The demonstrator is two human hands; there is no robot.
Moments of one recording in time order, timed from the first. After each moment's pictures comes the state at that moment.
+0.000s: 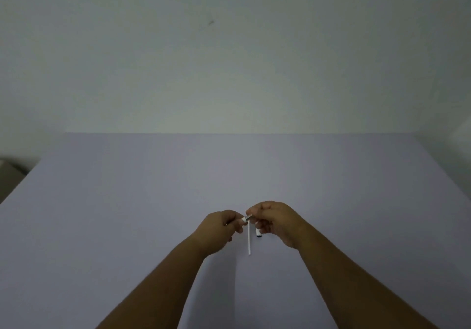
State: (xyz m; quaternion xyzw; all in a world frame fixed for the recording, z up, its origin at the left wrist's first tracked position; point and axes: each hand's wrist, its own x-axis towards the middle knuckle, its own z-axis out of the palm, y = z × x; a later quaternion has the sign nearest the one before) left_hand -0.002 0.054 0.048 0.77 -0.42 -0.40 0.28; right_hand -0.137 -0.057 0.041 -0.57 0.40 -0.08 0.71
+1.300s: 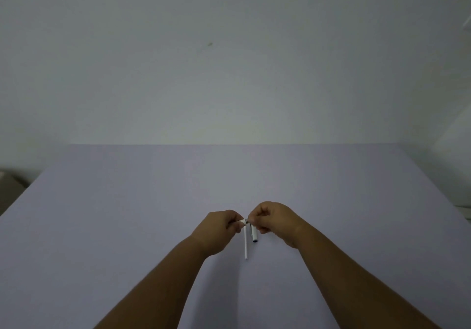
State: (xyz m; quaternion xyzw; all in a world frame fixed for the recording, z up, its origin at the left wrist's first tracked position) left_hand -0.009 0.059 0.070 0.78 -0.52 -0.28 0.23; right_hand -0.150 -0.051 0.065 -0.69 0.40 -0.06 0.60
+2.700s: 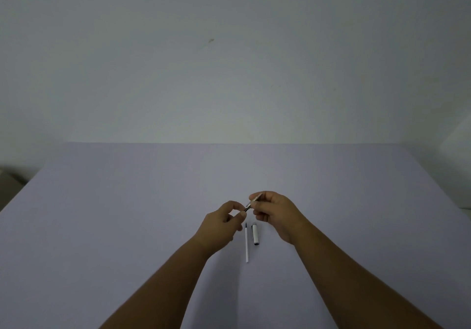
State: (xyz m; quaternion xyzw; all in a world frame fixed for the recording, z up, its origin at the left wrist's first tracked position) left_hand -0.012 0.051 0.077 0.76 -0.39 -0.38 0.35; right_hand -0.132 -0.059 0.073 -0.57 0.40 -0.18 0.70
